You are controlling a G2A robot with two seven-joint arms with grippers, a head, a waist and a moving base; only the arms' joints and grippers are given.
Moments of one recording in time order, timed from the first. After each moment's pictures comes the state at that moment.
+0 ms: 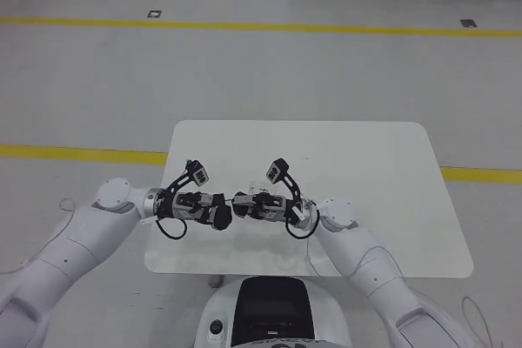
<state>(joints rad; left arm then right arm) 0.90 -0.81 -0.63 -1.21 -1.07 -0.34 -1.39 -1.15 -1.46 1.01 -1.08 0.57 -0.29 1.15</state>
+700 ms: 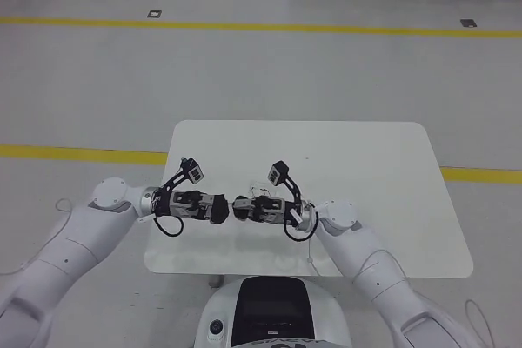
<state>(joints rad) 0.92 -0.82 -0.69 -1.17 -1.02 -0.34 -1.39 -1.17 -1.43 1.01 -1.14 0.48 -0.25 1.09</state>
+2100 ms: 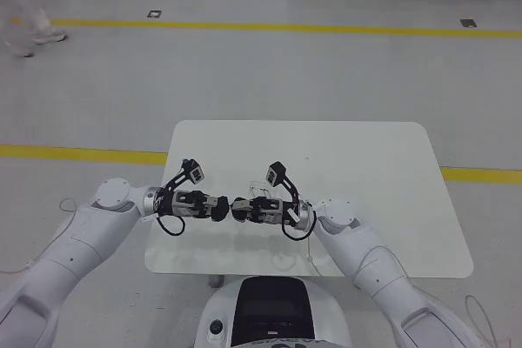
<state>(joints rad) 0.91 -0.85 -0.69 -1.12 -0.99 -0.34 -1.39 -1.13 -1.42 0.96 -1.10 0.51 -0.25 1.08</state>
